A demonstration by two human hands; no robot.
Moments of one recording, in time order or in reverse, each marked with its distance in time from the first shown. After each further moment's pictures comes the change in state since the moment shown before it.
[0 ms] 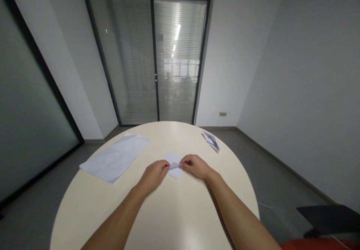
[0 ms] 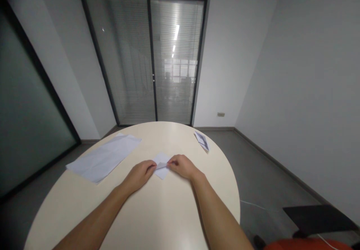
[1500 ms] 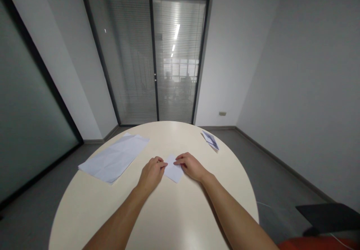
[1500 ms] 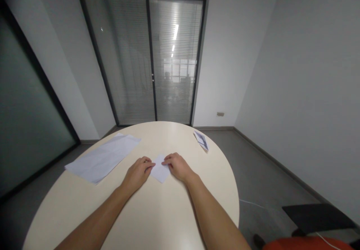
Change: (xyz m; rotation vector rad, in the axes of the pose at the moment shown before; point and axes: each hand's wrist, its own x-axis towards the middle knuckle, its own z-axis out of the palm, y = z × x) left_hand 0.000 -0.009 0.010 0.255 0.078 -0.038; right_hand 0.005 0.009 0.019 -0.224 0.070 -0.147
